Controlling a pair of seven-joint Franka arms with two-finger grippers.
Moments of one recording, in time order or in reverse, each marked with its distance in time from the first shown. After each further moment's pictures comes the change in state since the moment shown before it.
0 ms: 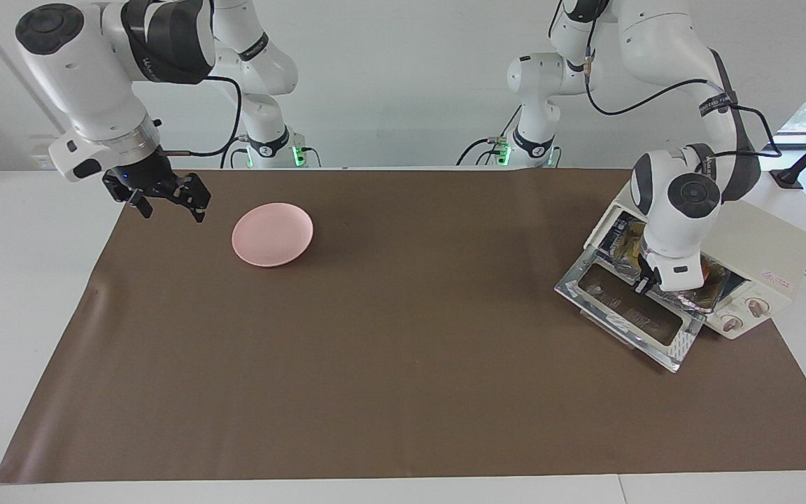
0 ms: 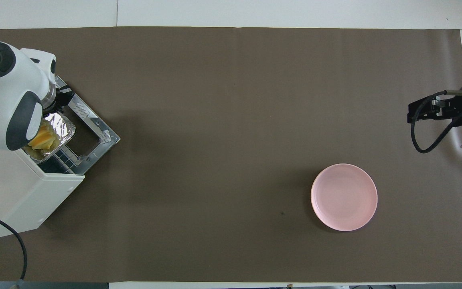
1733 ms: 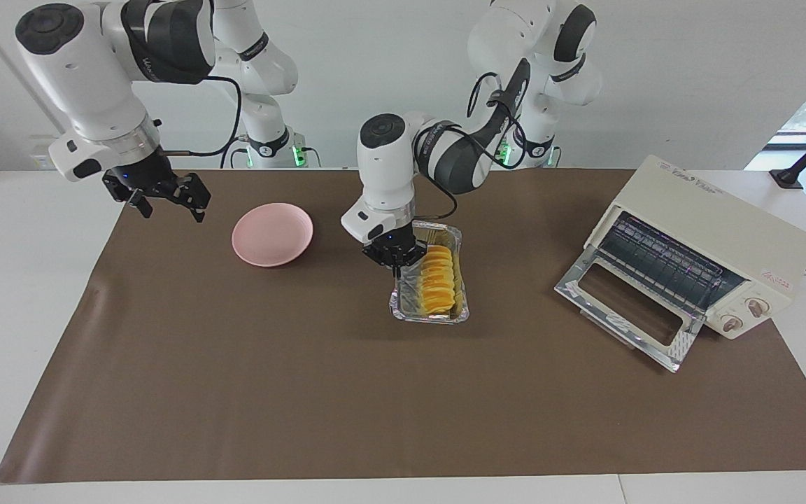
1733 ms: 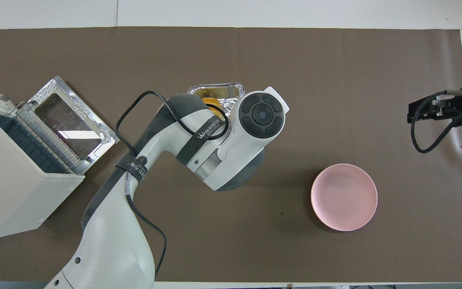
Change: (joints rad) left arm -0.655 0.236 -0.056 0.365 -0.163 -0.099 0.179; right arm 0.000 0.000 0.000 0.000 0.000 0.000 0.000
